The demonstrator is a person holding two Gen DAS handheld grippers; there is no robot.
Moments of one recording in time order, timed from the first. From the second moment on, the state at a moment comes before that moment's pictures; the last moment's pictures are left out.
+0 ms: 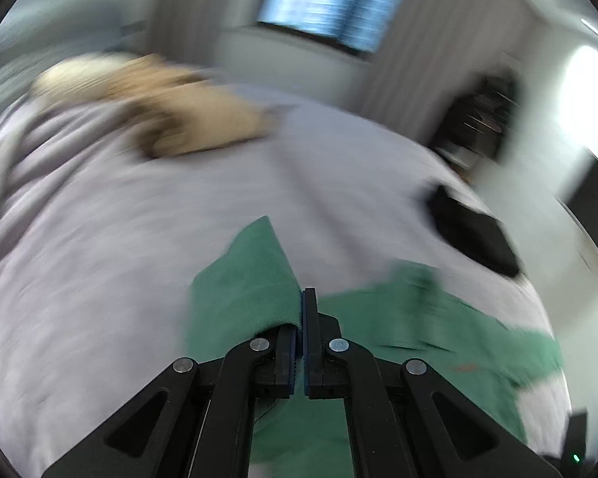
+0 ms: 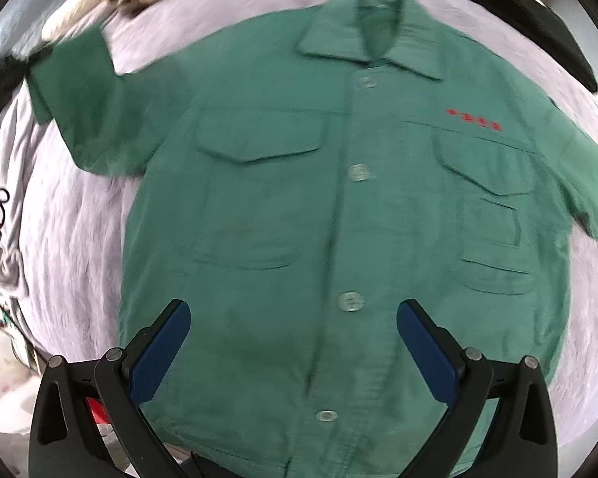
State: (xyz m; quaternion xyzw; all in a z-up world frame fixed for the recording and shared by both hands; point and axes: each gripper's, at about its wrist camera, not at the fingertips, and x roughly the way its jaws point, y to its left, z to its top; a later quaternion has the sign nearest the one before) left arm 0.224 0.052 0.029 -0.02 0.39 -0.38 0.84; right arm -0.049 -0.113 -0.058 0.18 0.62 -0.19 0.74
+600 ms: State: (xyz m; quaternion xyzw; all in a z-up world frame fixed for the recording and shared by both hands) left arm 0.078 -0.128 -0.101 0.21 0.43 -0.39 0.78; right arm -0.148 -0.249 -0.085 0.25 0.57 -0.29 0.73
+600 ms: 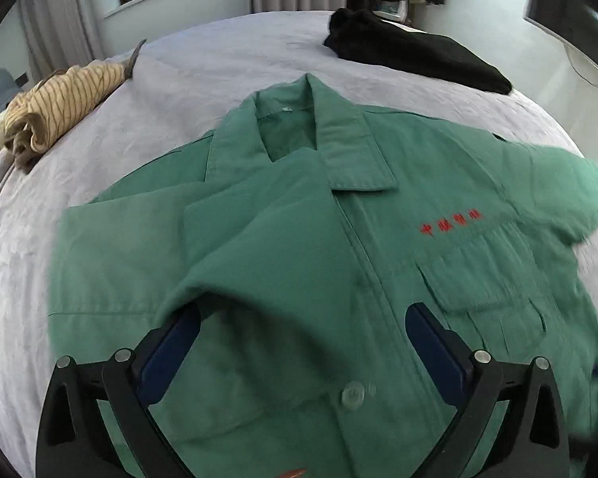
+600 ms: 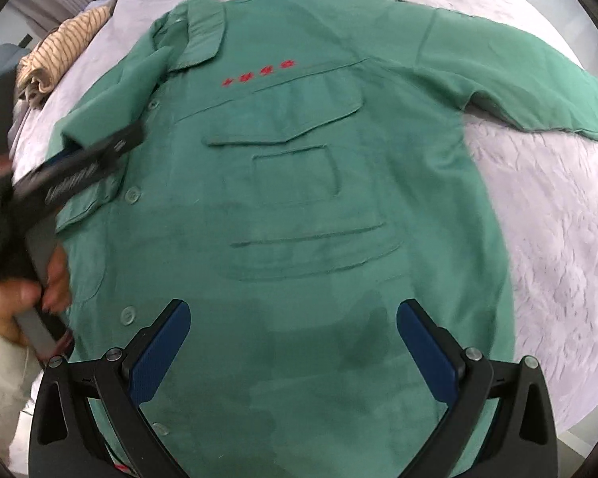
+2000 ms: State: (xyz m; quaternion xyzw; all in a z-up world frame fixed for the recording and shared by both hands) left arm 0.280 0.030 -0.121 0.09 0.54 -0.27 0.79; right arm -0.036 -0.272 -0.151 0.59 0.38 -0.08 0.70
